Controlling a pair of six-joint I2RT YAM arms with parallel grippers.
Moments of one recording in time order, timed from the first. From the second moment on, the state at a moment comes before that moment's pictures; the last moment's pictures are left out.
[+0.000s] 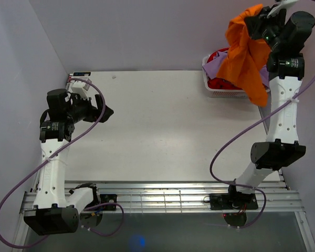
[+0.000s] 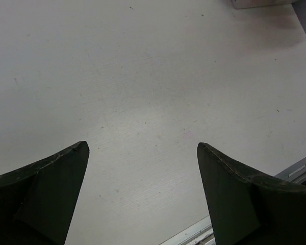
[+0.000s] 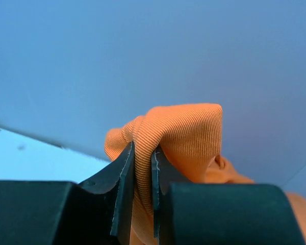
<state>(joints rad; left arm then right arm) 0.07 1.02 1.19 -0.68 0.56 -0.01 -0.08 1.75 2.18 -0.32 -0.43 -0.02</state>
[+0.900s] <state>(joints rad) 0.07 1.07 1.21 -0.70 0.51 0.02 0.39 1.53 1.27 -0.11 -0.46 0.17</state>
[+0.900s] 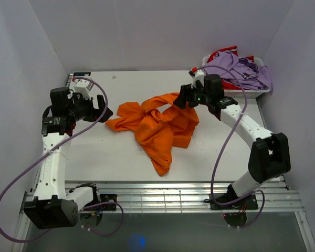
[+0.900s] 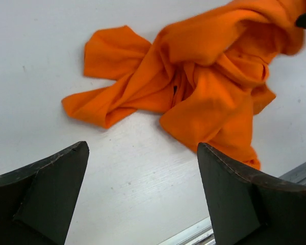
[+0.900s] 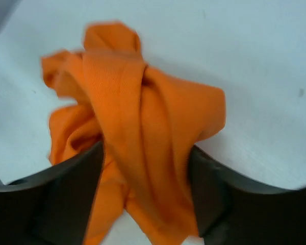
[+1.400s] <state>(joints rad) 0.07 1.29 1.15 -0.76 0.58 0.37 0.21 1.52 1.27 -0.47 -0.35 -0.12</state>
